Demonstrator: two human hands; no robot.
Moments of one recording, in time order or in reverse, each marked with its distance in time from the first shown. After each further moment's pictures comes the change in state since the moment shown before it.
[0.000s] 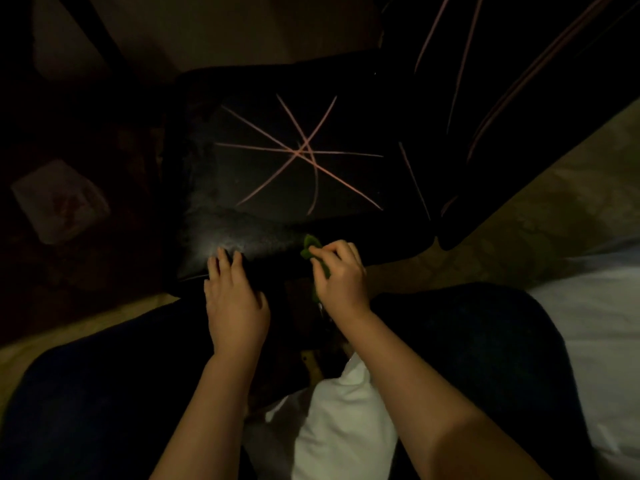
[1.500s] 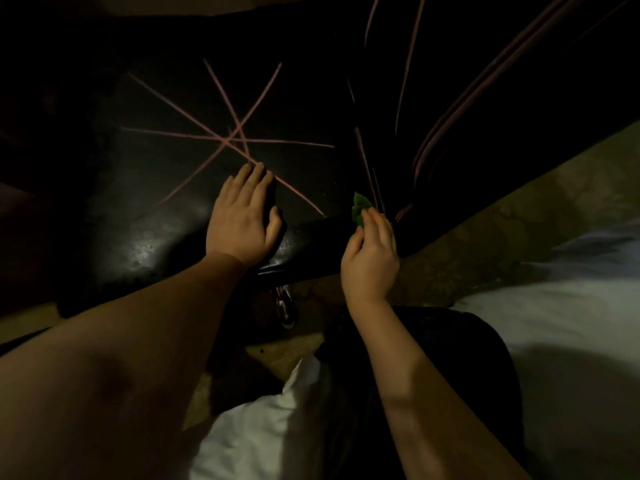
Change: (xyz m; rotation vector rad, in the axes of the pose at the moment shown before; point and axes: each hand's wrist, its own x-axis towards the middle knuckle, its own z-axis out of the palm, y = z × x) left_hand 0.123 0.110 0.062 0.095 0.033 0.566; right_hand 0.056 0.109 -0.049 -0.231 0.112 0.406
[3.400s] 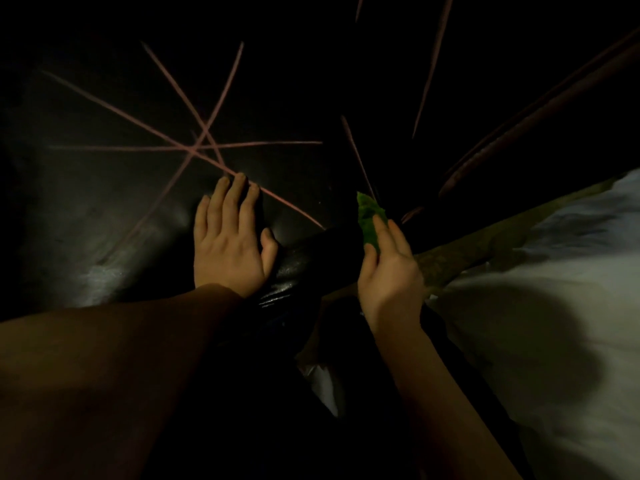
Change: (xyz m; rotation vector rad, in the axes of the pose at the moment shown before) left_hand 0.004 0.000 0.020 0.056 0.040 -0.028; right_hand 0.014 -0.016 -0.036 -0.110 -0.311 0.206
